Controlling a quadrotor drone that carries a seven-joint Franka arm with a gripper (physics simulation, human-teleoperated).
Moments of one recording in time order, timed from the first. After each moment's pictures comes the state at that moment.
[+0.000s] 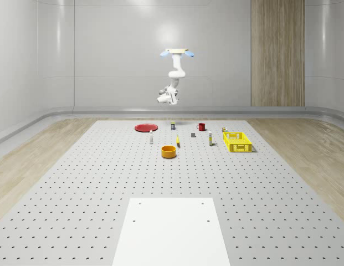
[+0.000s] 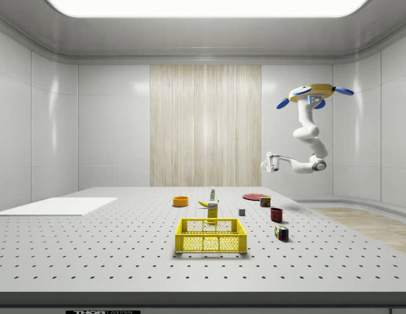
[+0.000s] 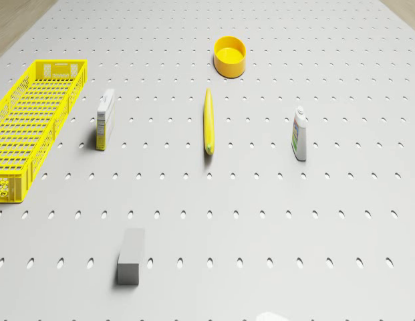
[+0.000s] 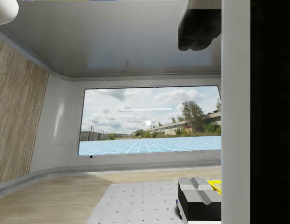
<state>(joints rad) -0.27 -0.81 0.70 -2.43 -1.05 1.43 0.99</state>
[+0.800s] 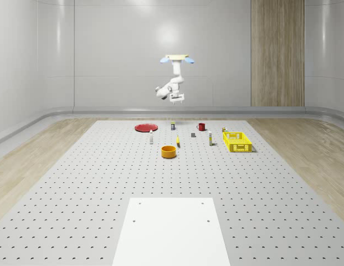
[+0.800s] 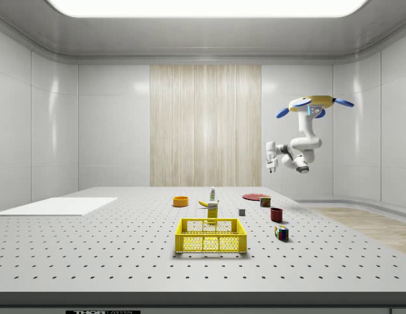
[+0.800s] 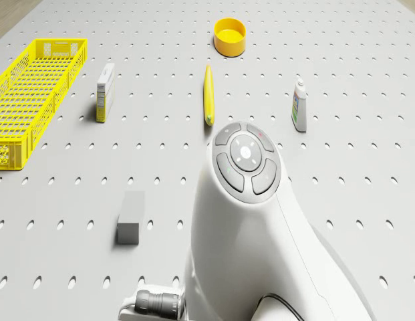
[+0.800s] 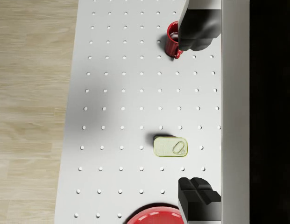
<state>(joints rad) -0.93 -1.00 1.21 -2.89 -1.97 1.18 1.50</state>
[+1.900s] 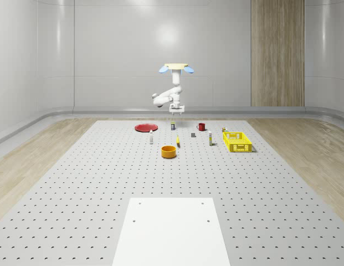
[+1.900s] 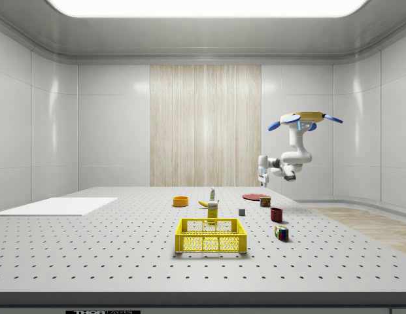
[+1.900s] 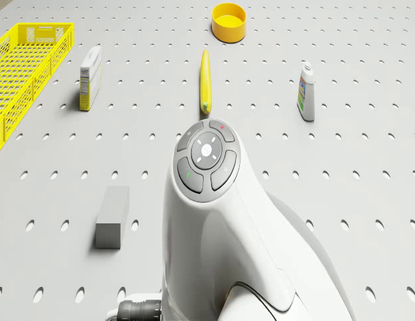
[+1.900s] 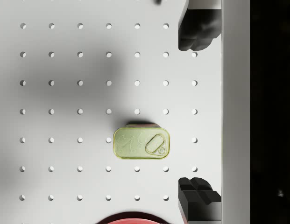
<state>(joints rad) -1.07 -1.14 1.29 -2.89 -1.95 1.22 1.60</state>
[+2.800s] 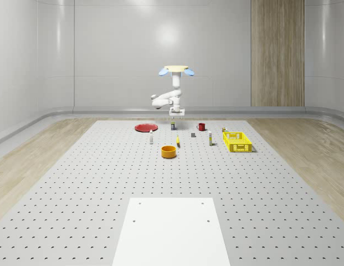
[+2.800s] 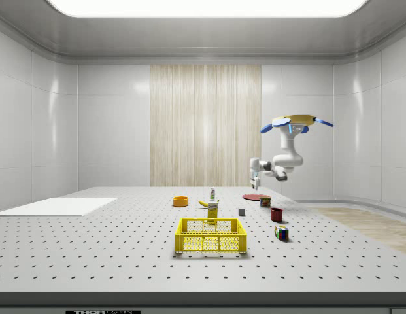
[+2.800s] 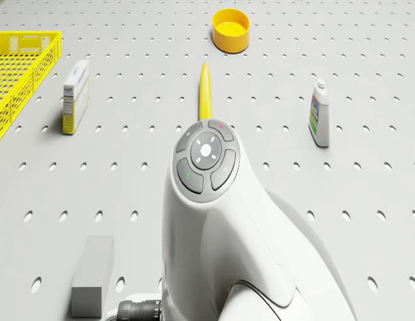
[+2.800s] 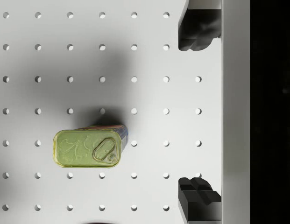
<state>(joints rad) -1.10 -1.23 1.31 -2.89 -1.91 1.30 1.63</state>
